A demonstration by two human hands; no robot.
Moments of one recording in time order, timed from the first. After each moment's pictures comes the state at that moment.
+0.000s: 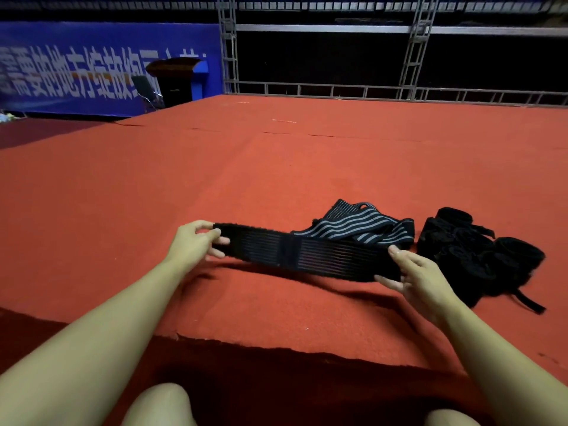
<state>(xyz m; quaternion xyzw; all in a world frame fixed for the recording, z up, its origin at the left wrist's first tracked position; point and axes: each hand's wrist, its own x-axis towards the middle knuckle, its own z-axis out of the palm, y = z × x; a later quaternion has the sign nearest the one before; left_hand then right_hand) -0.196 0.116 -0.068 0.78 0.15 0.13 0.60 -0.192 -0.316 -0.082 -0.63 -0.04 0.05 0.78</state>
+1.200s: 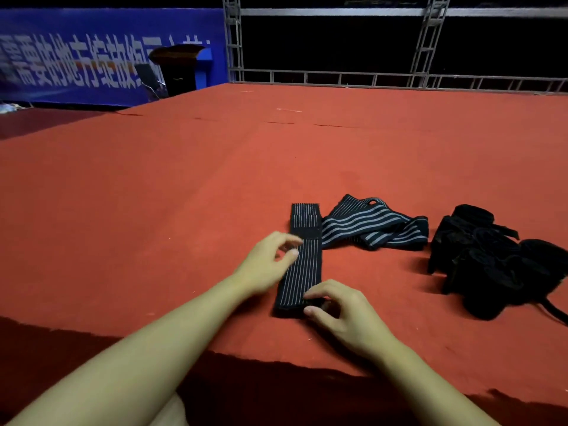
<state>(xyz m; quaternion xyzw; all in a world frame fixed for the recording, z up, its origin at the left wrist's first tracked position) -0.168 0.010 -0.107 0.89 -0.14 0.11 0.41 -0.208 -0.219 -0.138 -0.85 -0.33 -0.05 0.40</state>
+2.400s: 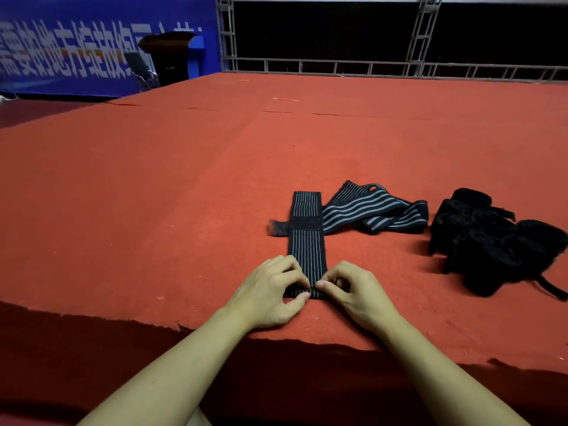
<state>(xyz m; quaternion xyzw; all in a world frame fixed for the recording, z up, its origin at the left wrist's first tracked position) -0.238 0.006 -0.140 0.90 -0.29 0.21 0.24 -0.206 -0.221 -0.141 -0.89 -0.25 -0.07 0.38</state>
